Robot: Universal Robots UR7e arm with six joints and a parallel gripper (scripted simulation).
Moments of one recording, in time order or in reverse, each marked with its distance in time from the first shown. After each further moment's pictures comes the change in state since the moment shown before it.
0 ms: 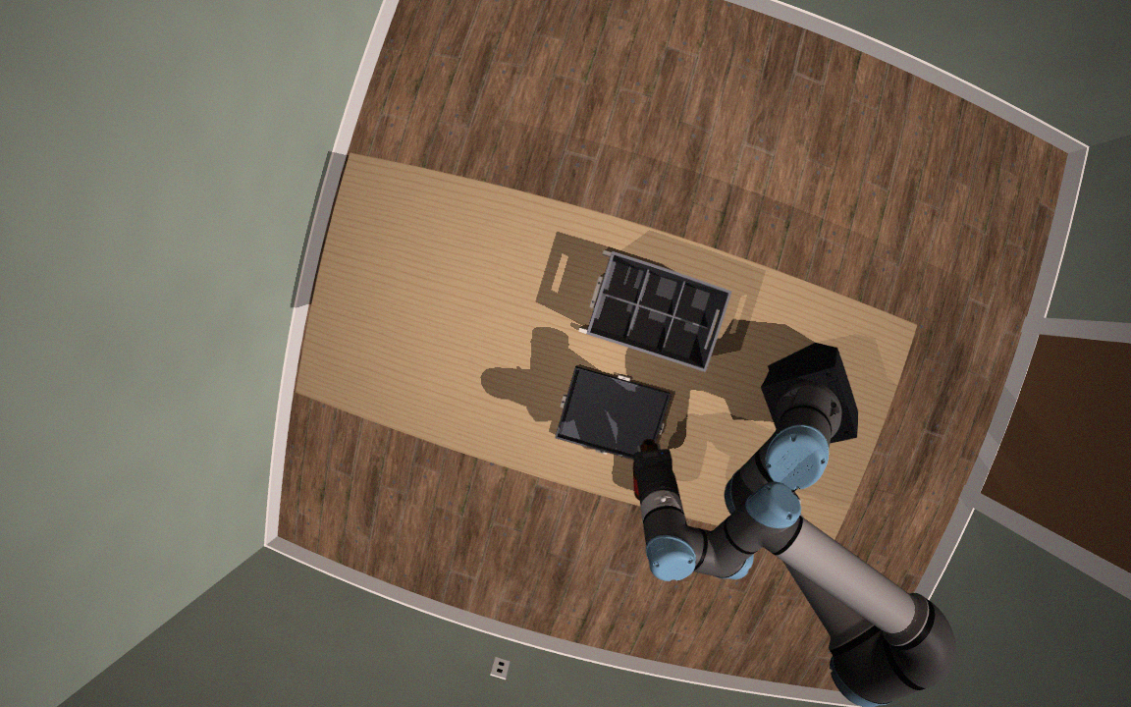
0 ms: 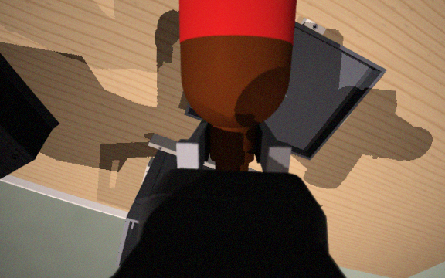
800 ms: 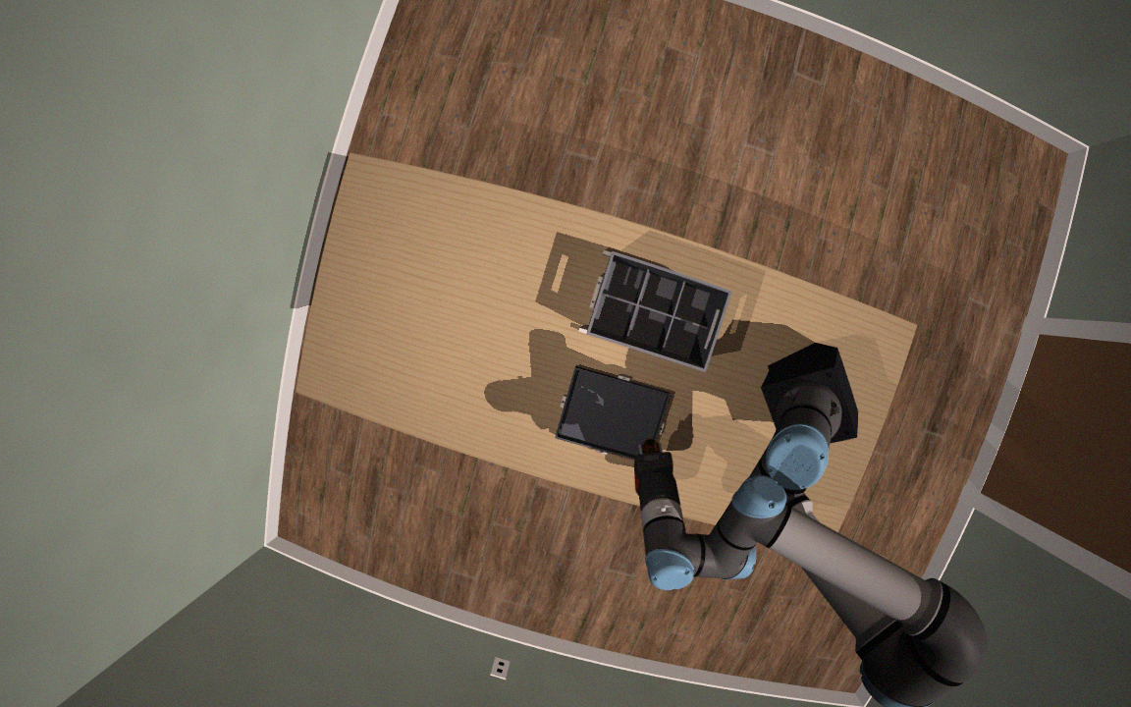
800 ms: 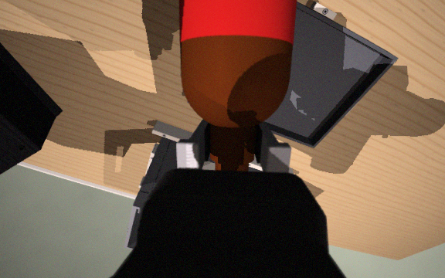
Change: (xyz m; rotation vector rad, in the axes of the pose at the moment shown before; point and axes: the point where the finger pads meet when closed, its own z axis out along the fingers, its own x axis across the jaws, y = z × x) arm -0.003 0.000 0.001 -0.098 -0.014 -0.003
